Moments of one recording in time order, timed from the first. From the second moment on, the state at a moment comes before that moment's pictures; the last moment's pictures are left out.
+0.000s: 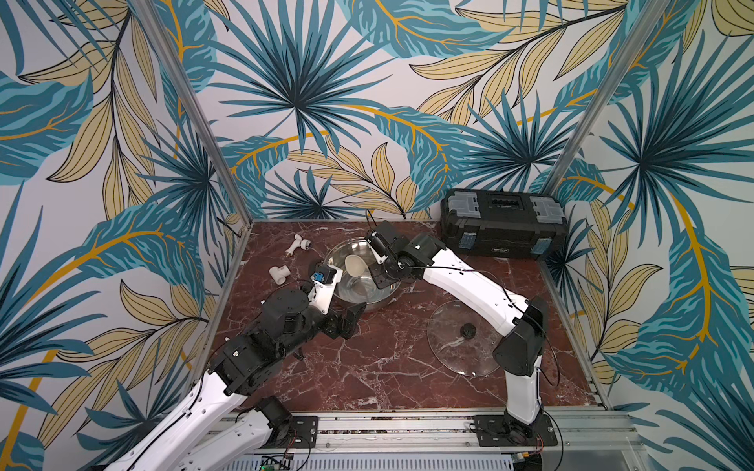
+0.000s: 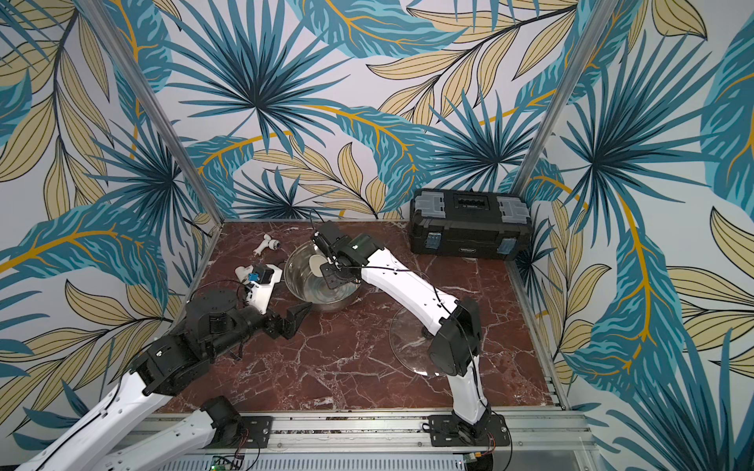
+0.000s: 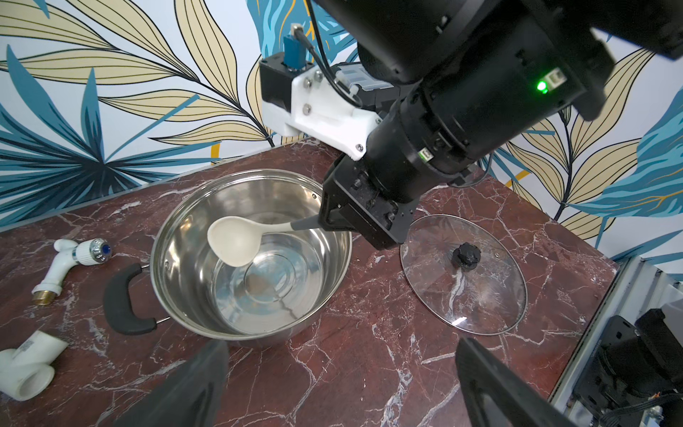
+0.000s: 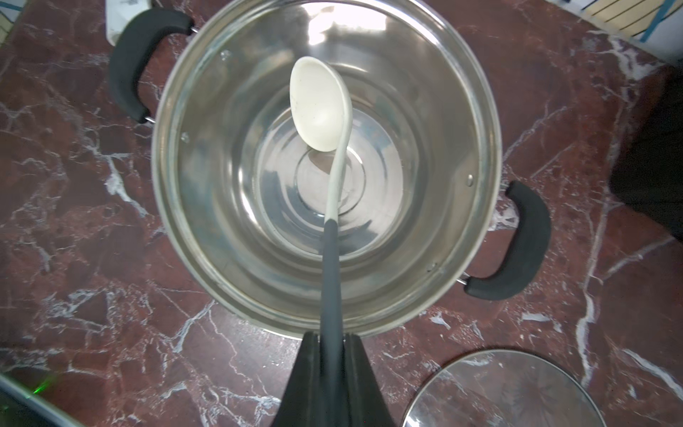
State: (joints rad) left arm -0.69 0.74 0.92 -0.54 -0.04 -0.16; right arm 0.81 1.99 2.04 -1.09 0.16 0.29
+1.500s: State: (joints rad) left arm -0.69 0.73 0.87 -0.49 -0.04 -0.15; right arm 0.81 1.93 1.96 -1.04 0.29 0.30
